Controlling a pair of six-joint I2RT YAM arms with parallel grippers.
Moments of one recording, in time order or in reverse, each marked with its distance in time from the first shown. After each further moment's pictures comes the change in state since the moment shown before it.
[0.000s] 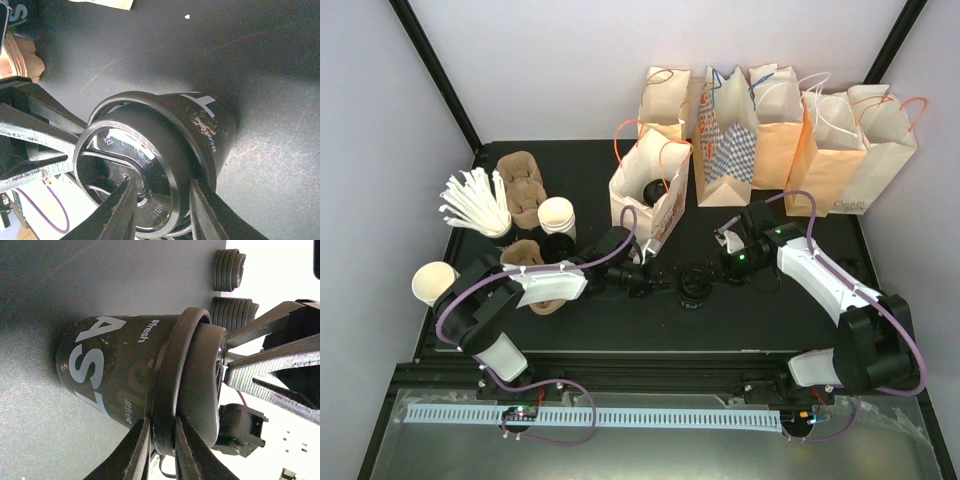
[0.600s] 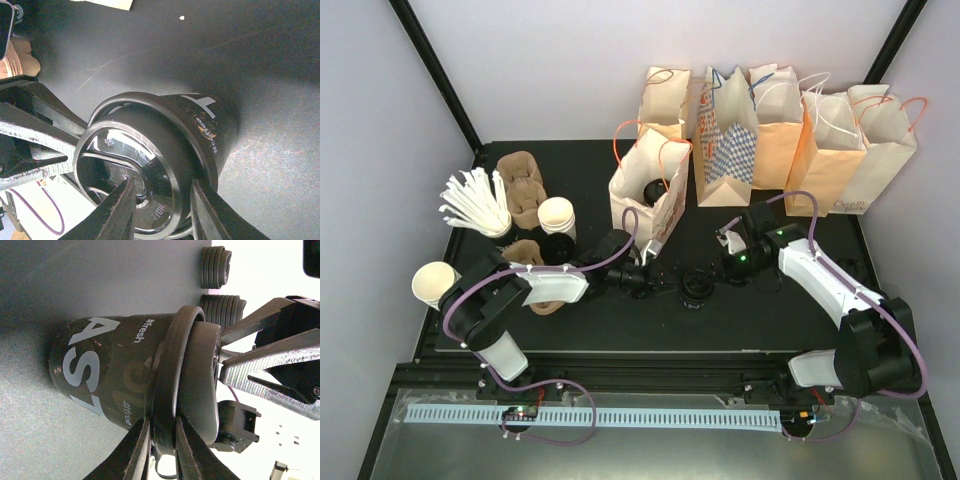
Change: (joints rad) left arm 0.000 0.039 -0.037 0.125 0.031 -0.018; right arm -0.004 -0.015 -0.006 -0.008 0.020 -0.010
